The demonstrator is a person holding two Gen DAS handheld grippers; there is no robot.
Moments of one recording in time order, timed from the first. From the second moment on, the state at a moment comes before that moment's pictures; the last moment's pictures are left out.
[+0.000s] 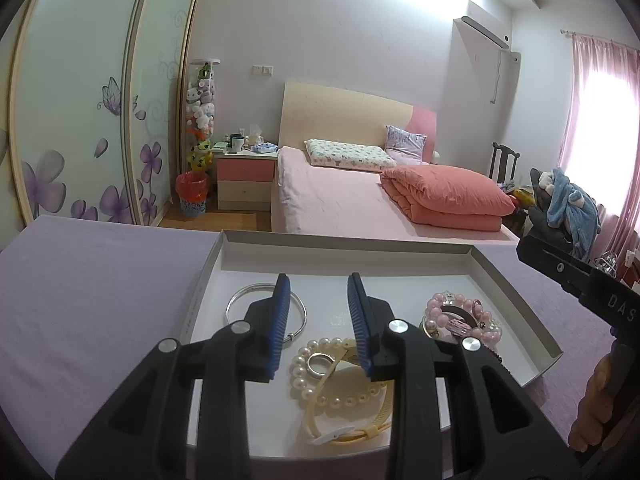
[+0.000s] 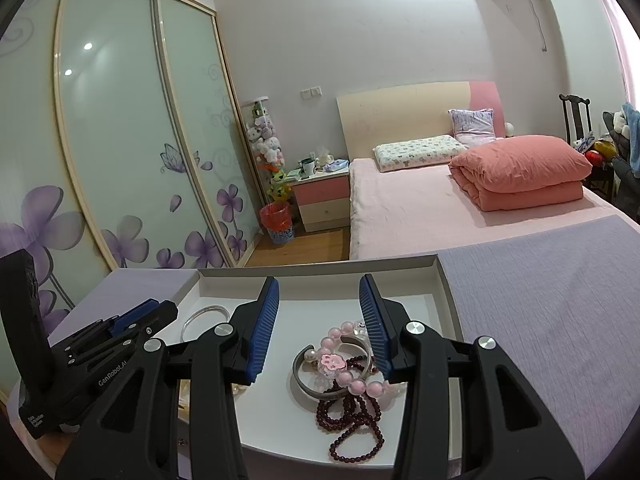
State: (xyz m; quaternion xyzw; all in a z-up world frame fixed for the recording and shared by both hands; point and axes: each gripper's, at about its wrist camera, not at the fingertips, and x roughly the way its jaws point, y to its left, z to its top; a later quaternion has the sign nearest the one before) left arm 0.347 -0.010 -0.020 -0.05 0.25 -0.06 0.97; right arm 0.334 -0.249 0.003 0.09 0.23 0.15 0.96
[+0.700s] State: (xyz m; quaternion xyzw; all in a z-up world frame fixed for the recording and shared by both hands) left arm 0.343 -0.011 -0.010 -0.05 0.24 -0.06 0.97; right arm 0.333 -0.252 0.003 0.09 0.23 0.15 0.96
